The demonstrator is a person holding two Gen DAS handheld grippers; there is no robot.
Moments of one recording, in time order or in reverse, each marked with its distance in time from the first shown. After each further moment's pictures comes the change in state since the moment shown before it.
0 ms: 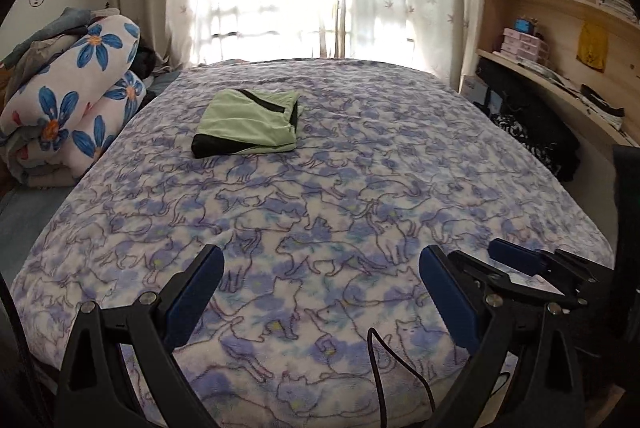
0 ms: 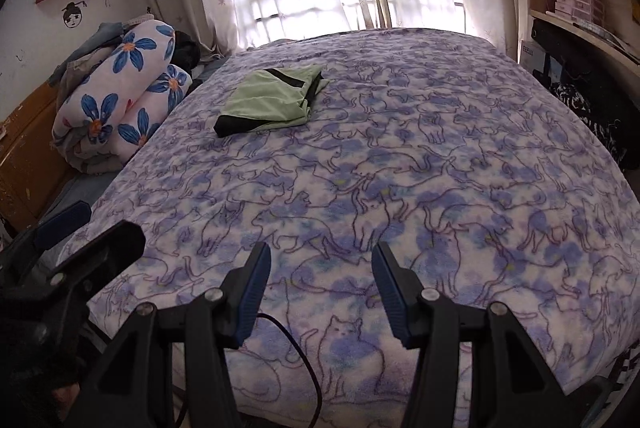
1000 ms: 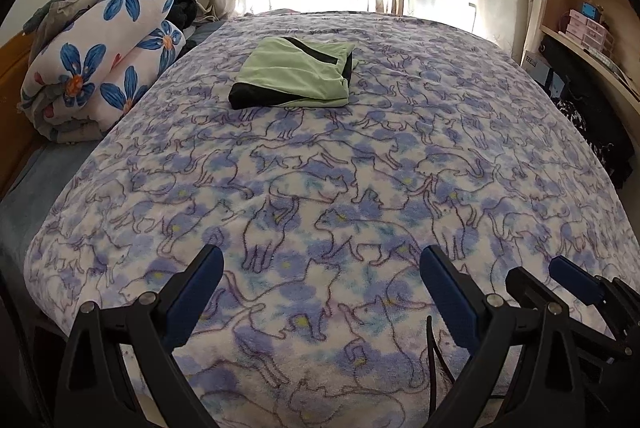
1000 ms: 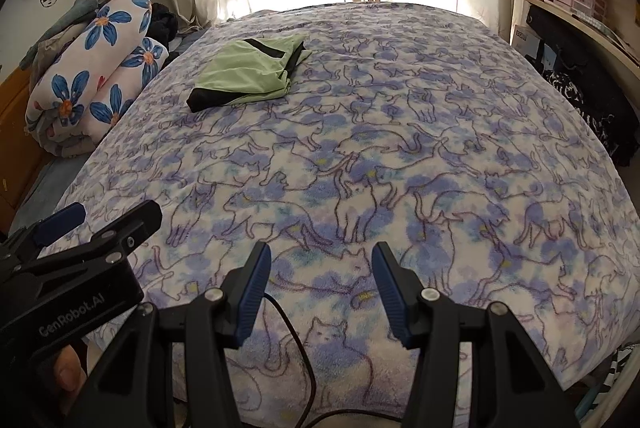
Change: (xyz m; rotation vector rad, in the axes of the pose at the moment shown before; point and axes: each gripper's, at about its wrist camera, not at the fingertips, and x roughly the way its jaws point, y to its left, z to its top) left arm 0.070 0.012 0.008 -0.076 0.164 0.163; right arm 0.037 -0.005 0.015 0.005 0.092 -0.065
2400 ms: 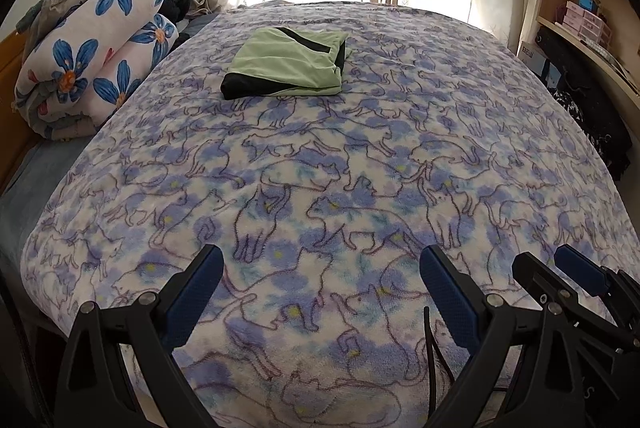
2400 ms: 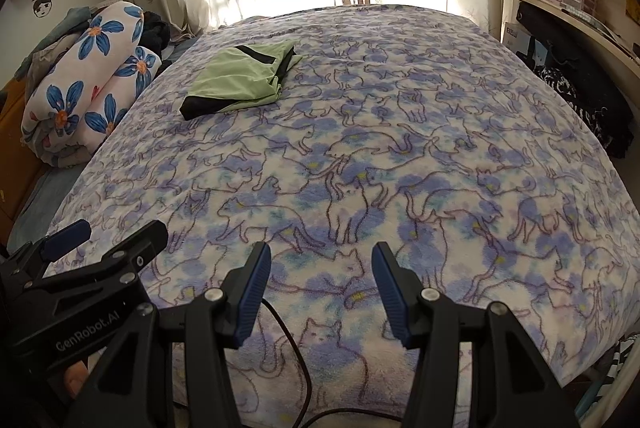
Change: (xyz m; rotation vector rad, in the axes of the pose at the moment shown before) left arm 0.001 -0.006 -0.005 0.007 0.025 -0.011; right arm -0.003 -0.006 -0.001 0.008 -0.008 -0.006
